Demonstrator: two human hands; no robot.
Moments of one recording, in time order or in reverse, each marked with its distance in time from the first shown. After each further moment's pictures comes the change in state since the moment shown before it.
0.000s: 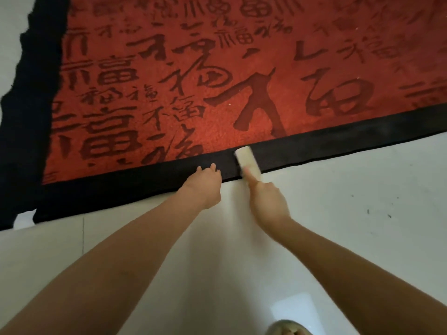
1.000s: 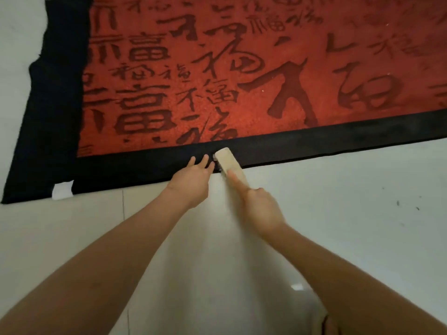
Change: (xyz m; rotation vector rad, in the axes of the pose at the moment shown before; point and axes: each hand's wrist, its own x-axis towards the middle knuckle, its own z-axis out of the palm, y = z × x) left_hand -0.043 -0.094 0.060 -0.163 0.092 -0.051; right_hand -0.036 -0.081 0.050 -0.052 -0.083 -0.195
